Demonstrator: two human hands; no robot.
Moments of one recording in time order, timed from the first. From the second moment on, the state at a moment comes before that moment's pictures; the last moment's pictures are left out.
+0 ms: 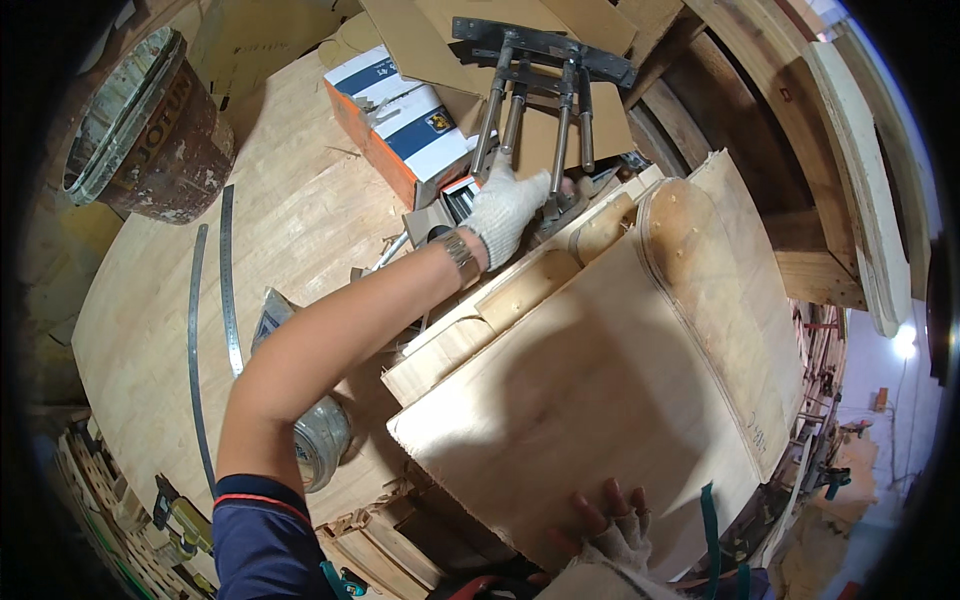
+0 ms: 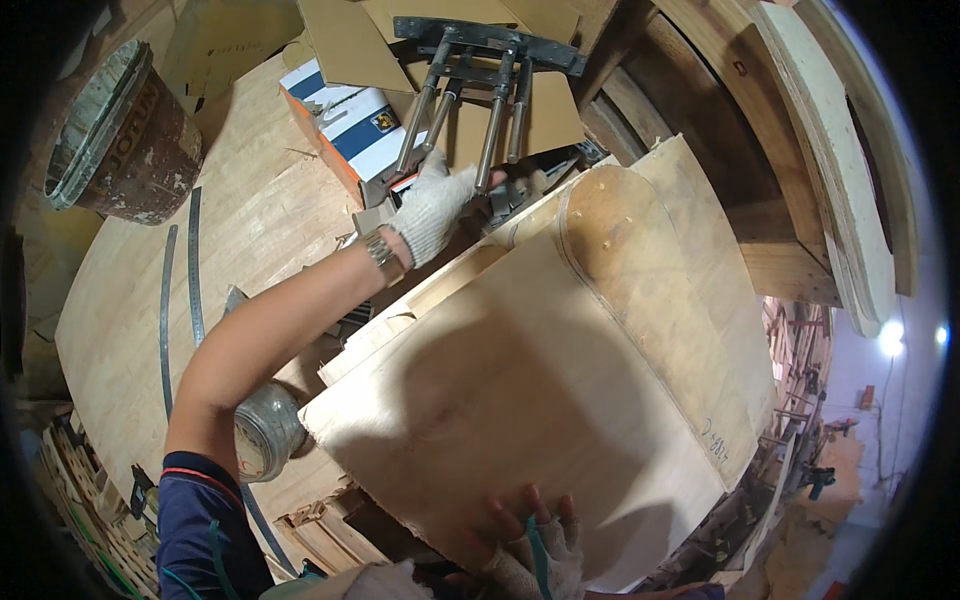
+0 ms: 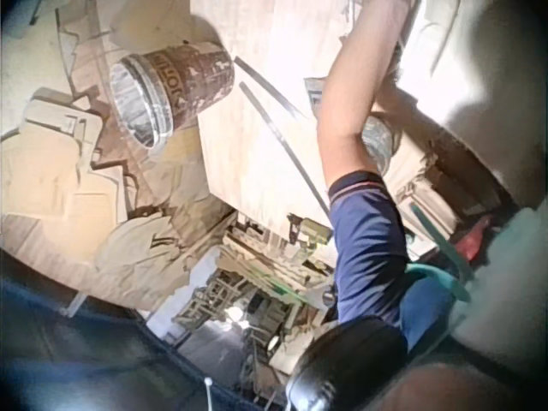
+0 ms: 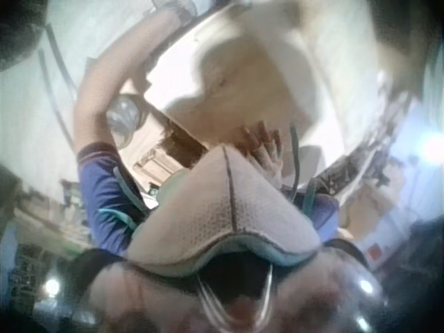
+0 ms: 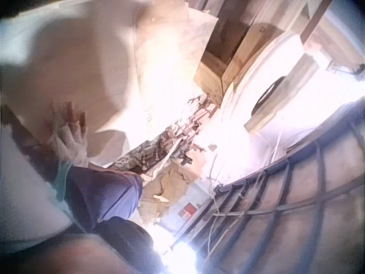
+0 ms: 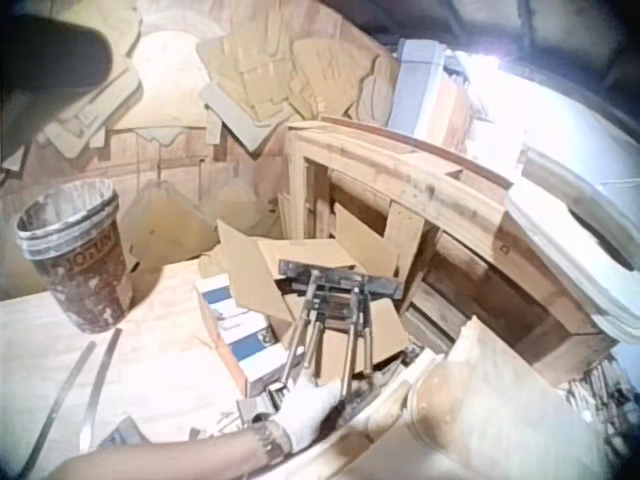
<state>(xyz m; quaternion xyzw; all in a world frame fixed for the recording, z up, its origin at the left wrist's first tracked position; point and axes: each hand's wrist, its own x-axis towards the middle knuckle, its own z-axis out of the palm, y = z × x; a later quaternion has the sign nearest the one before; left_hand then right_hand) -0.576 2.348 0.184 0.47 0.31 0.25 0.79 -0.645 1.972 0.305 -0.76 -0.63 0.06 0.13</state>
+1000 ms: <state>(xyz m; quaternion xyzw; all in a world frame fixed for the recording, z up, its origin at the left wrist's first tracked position) -0.661 2.446 0.187 0.24 0.27 0.29 0.89 -0.648 1.968 0.318 -0.77 -0.62 0.13 0.05</state>
